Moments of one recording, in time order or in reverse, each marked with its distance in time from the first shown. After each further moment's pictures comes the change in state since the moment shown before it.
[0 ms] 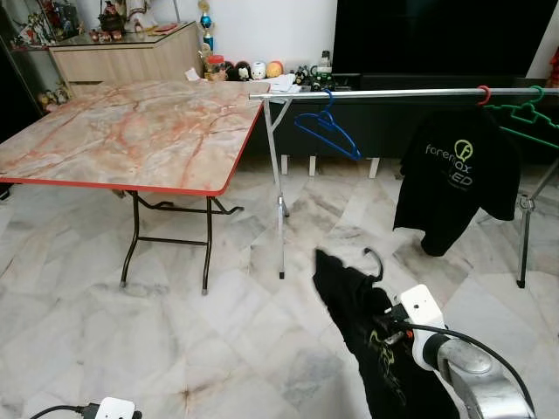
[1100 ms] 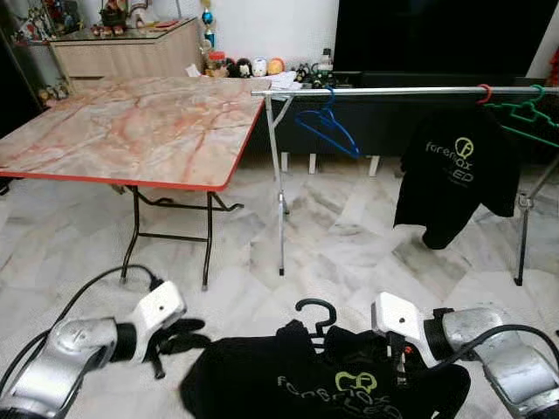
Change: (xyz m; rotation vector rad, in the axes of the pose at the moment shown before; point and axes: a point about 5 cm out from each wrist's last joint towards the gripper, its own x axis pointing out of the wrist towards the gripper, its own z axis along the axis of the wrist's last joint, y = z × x) left arm -0.012 0.003 0.128 0.153 -0.053 -0.927; right arm -0.033 0.034 0.062 -0.475 -0.040 0.789
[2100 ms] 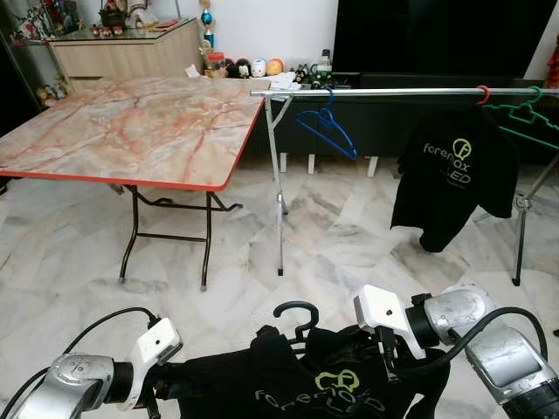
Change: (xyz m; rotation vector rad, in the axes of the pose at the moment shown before) left arm 0.015 -0.016 -0.036 -0.143 0.038 -0.117; right arm 0.011 -0.003 0.029 -0.079 -0.055 0.112
